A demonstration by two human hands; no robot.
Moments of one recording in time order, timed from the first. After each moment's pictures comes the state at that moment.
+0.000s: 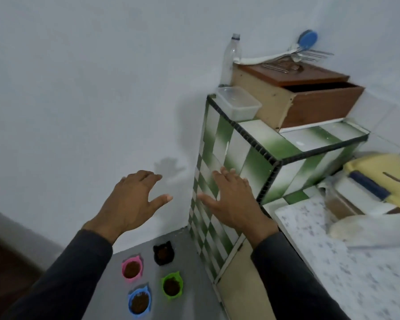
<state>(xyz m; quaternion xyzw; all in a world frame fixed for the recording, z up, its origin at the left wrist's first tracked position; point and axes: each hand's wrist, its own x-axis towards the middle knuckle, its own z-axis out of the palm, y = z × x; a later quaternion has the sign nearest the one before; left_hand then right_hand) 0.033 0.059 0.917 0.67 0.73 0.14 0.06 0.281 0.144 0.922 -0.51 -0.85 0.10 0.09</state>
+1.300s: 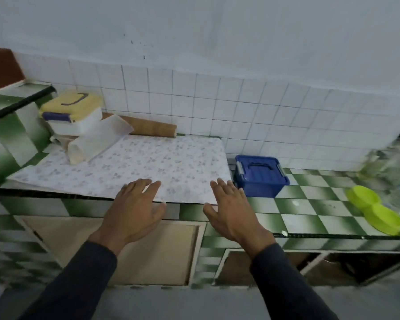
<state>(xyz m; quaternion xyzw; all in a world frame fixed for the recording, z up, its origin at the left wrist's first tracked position) 0.486 -0.189 0.910 0.95 0.26 0.10 0.10 0.657 -0.381 0.918 -0.89 -0.43 0.05 0.14</state>
